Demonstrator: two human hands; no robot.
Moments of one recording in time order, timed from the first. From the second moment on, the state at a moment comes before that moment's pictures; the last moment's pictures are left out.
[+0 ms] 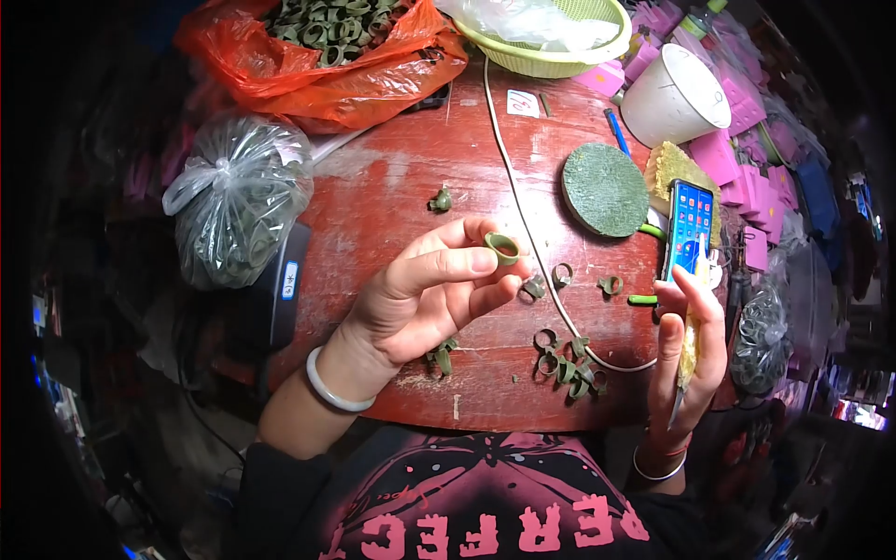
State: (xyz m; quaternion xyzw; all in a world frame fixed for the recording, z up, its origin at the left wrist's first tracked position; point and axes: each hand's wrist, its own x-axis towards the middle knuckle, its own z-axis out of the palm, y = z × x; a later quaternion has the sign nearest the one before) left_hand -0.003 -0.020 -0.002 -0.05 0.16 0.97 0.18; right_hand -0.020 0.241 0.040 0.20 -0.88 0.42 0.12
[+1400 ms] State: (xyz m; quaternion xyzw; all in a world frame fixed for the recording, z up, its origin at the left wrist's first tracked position) left_hand -0.003 -0.017 0.014 -0.08 0.26 0.91 0.32; right_hand -0.032 0.207 0.032 0.31 -0.69 0.65 -0.03
